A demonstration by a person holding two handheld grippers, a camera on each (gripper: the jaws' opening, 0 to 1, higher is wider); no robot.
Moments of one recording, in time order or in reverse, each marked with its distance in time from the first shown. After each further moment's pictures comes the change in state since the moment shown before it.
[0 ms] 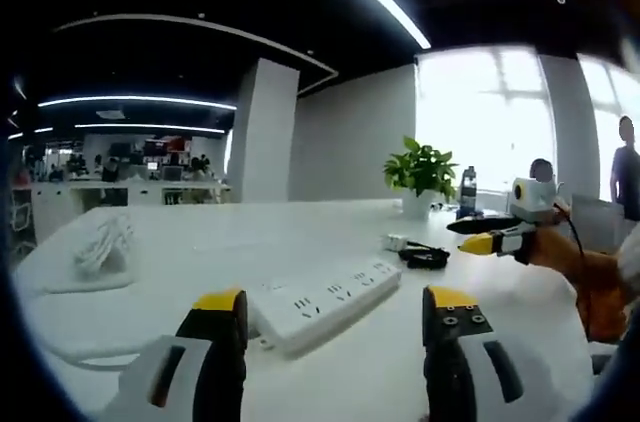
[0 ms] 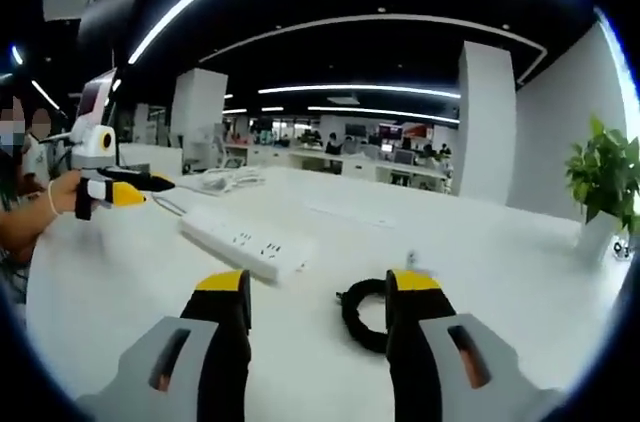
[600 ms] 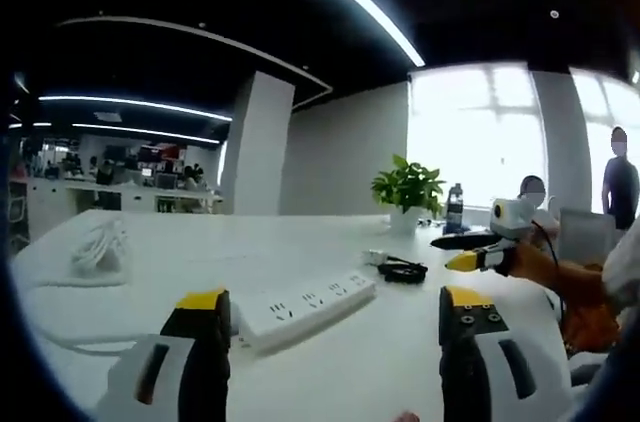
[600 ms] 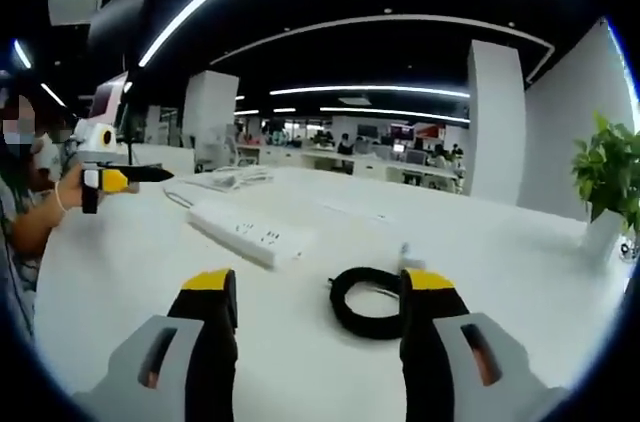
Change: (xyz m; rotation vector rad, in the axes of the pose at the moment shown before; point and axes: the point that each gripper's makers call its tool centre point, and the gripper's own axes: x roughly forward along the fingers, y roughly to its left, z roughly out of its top) left arm -0.020 -0.023 0.008 -0.016 -0.069 -0.041; right arm -0.008 -0.014 -0.014 -0.018 0.011 0.087
